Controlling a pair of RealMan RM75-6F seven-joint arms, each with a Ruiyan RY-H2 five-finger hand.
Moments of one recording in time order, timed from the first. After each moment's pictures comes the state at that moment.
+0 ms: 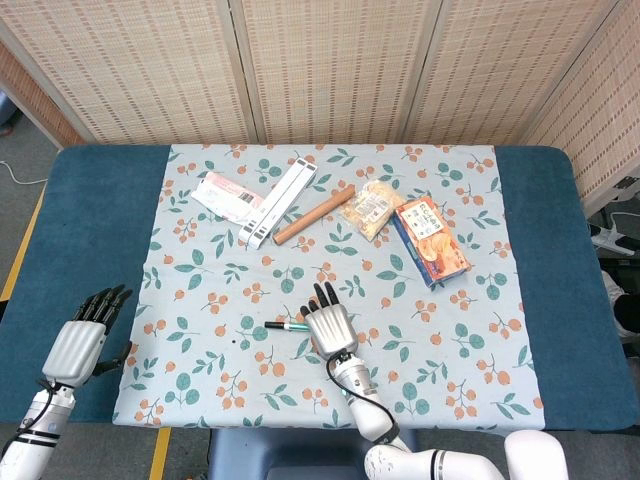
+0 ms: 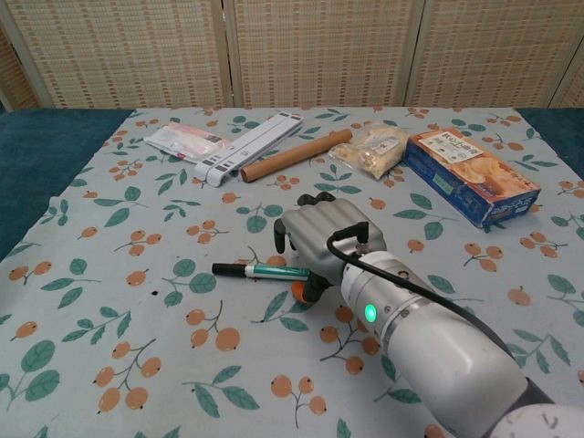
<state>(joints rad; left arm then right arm) -0.25 -1.22 -0.03 -1.55 1.50 1.31 0.01 0.61 -2.13 0.33 -1.34 -1.07 1.04 -1.03</state>
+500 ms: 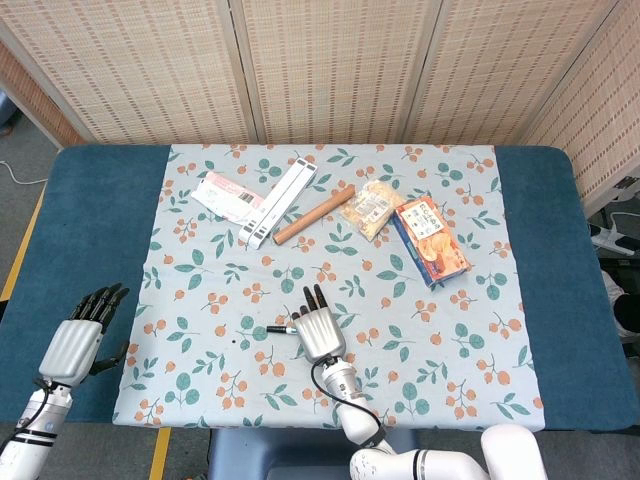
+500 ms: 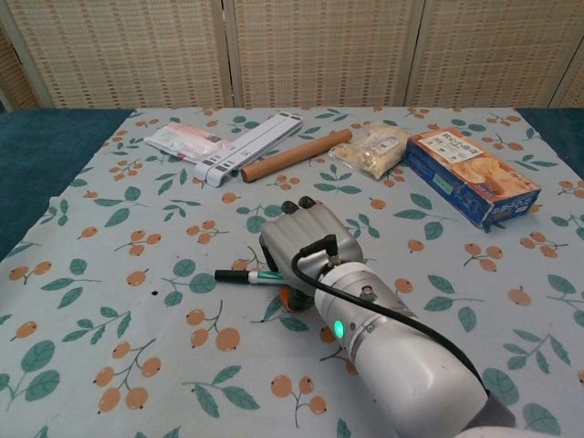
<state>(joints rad) -0.25 -1.21 -0.03 -1.54 1.50 1.32 -0.02 0.70 -2.20 0.29 -1.27 -1.02 1.11 -1.12</state>
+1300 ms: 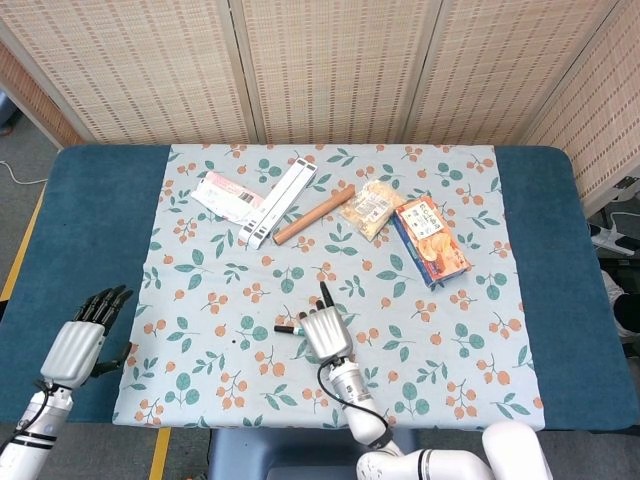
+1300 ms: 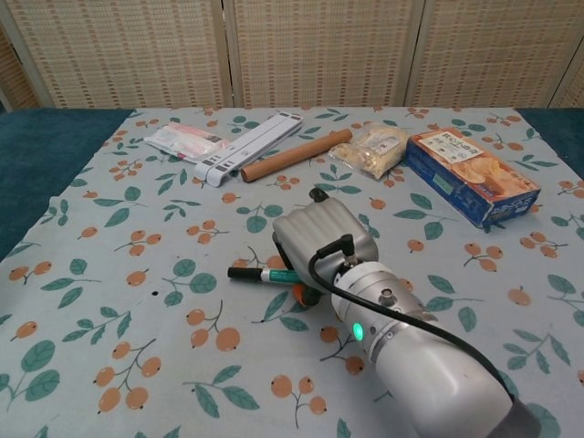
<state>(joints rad) -0.25 -1.21 -0.01 -1.55 1.54 1.33 -0.06 0.70 -2.16 0.22 -1.26 -1.07 1.17 -1.05</state>
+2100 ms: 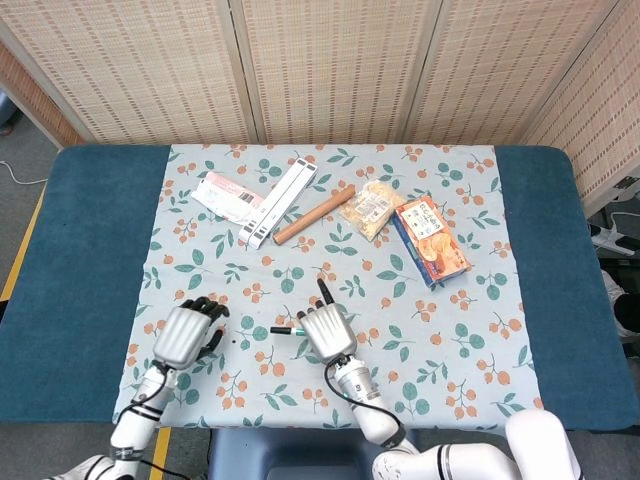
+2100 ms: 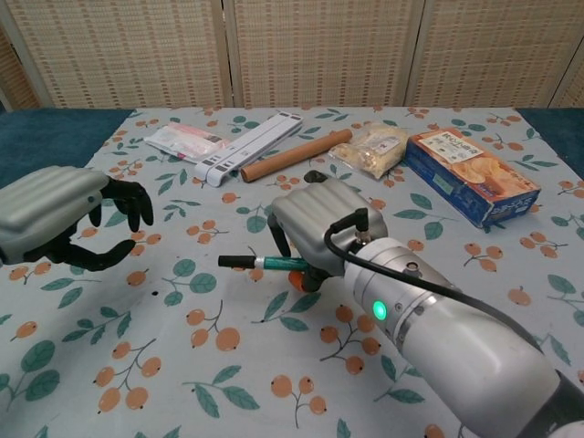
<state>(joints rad) -0.41 -1.67 -0.13 -1.42 1.49 1.23 0.41 0.71 -2.04 0.21 -1.44 -1.05 1.17 -1.05</state>
